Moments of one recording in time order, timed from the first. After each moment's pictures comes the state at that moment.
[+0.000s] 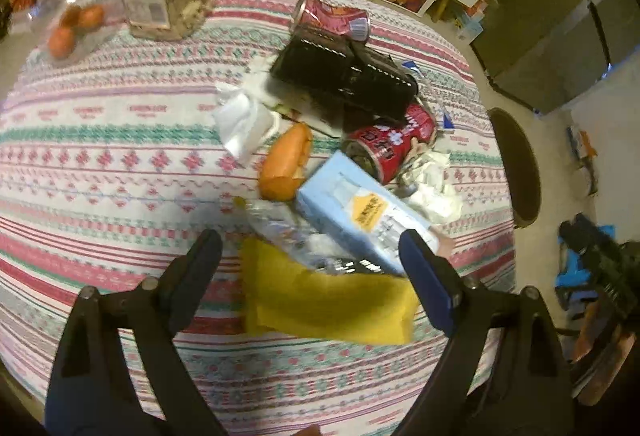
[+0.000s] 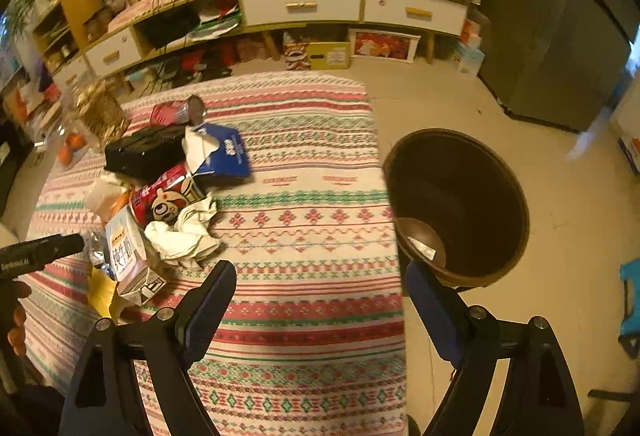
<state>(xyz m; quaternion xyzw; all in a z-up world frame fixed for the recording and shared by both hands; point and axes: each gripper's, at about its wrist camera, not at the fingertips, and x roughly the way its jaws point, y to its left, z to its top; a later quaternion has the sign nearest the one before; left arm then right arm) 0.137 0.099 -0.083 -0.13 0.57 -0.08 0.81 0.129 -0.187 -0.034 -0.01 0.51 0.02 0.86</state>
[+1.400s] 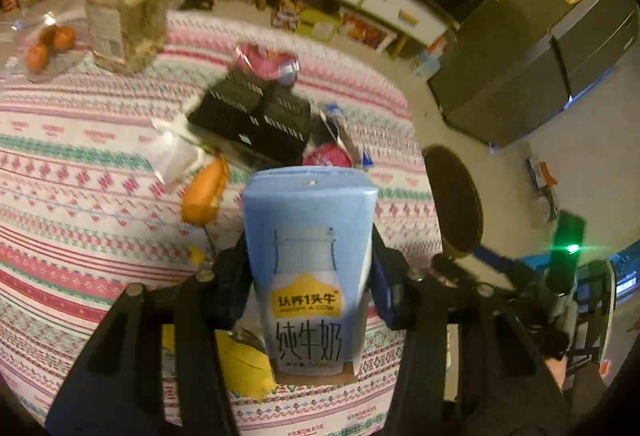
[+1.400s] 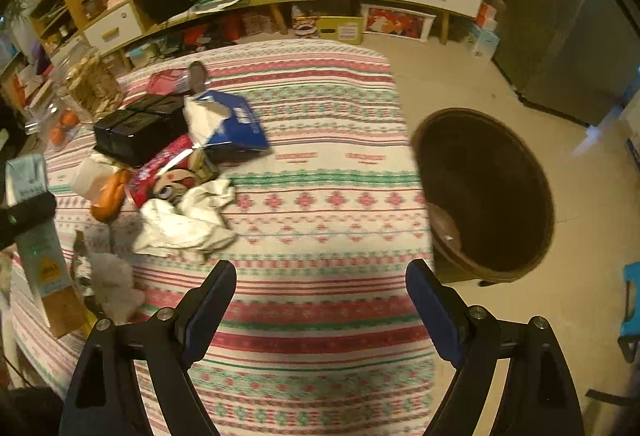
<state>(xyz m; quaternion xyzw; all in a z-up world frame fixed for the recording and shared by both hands) 0.114 0.090 -0.026 -0.19 0.50 -0.12 0.84 0.146 -0.164 -0.066 -0.01 0.54 0.03 0.84</state>
